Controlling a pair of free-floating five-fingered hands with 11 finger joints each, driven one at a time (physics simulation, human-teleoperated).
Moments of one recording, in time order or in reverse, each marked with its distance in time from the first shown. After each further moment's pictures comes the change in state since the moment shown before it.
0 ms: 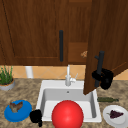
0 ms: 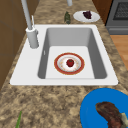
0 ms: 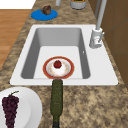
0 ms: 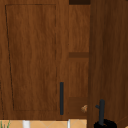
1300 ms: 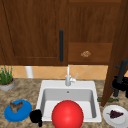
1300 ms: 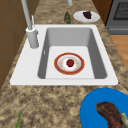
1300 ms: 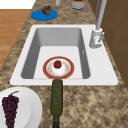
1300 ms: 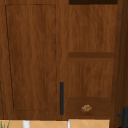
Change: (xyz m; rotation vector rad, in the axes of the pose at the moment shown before) left hand 0.000 0.000 0.000 0.000 0.000 0.000; right hand 0.003 -0.136 -0.008 0.242 -0.010 0.015
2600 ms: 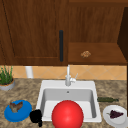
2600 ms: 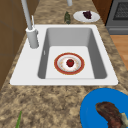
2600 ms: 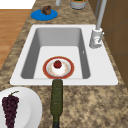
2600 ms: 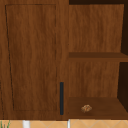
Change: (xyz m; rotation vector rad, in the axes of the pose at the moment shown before) left hand 0.000 0.000 0.000 0.000 0.000 0.000; right hand -0.005 -0.154 -0.017 0.282 -0.078 -0.021
